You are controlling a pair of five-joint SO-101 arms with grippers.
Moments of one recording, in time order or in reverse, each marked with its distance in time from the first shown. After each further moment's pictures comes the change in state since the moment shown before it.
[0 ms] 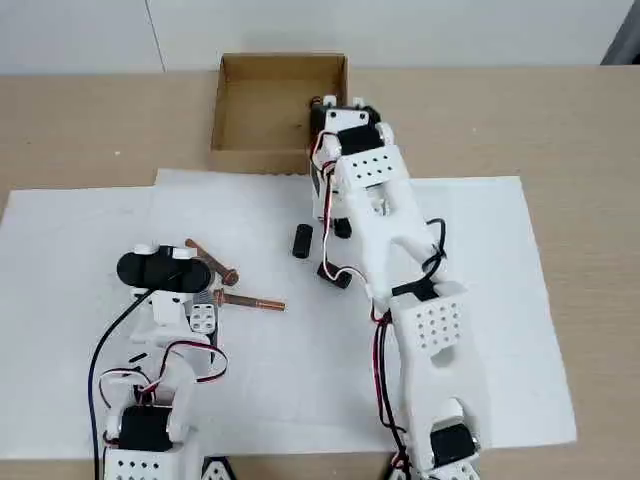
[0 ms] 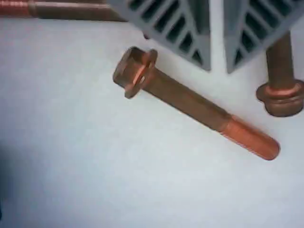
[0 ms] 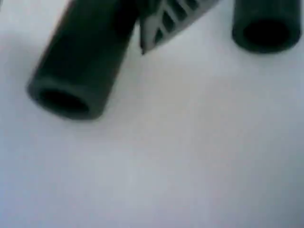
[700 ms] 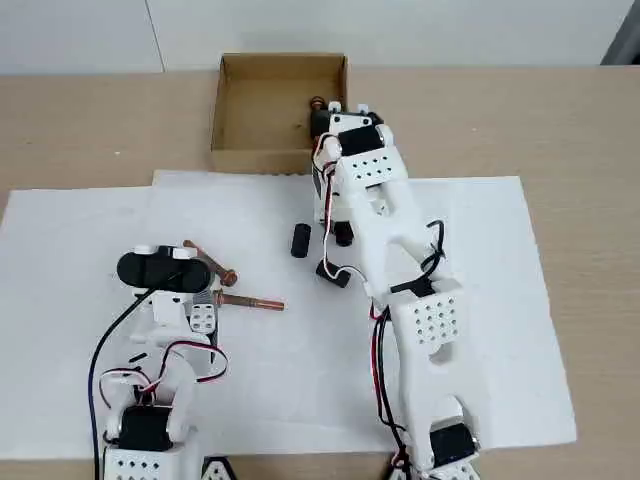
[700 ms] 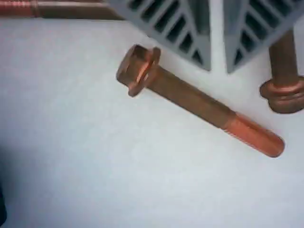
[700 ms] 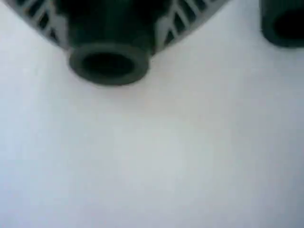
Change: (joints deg) left arm 0.0 0.0 0.0 0.0 0.0; right arm 0.1 1.2 -2.6 4.7 -2.2
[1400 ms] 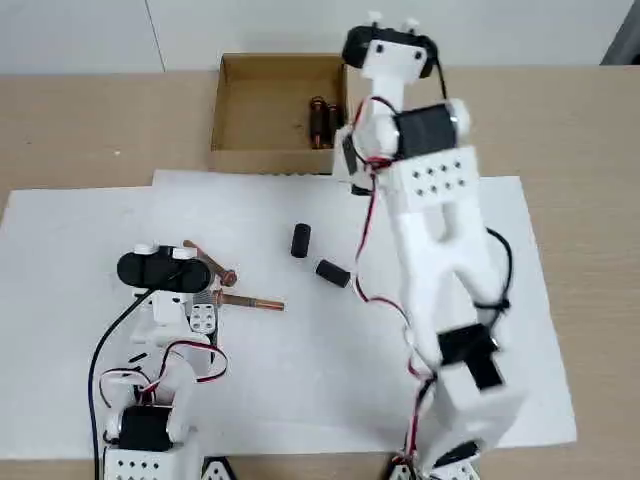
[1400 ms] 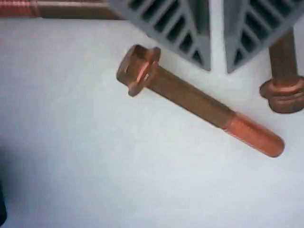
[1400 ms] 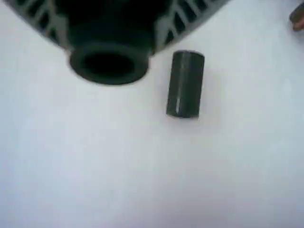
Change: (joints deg) left arm 0.0 0.0 0.0 0.0 0.0; right arm 1.5 -38.2 11.4 3.8 -0.4
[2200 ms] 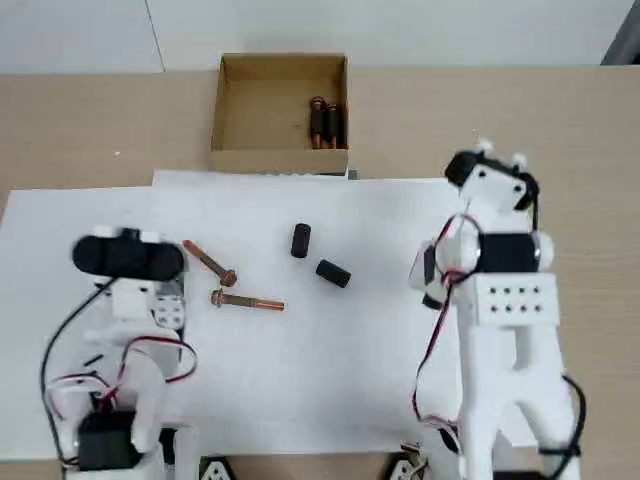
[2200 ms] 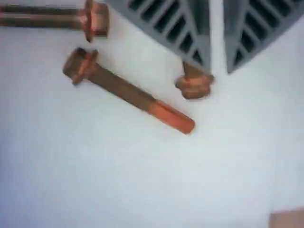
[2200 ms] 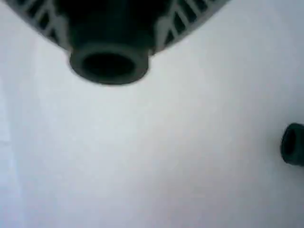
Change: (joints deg) left arm -7.0 15.8 -30.7 15.3 -7.6; right arm 14.9 -42.1 65.6 -11.7 -2.4
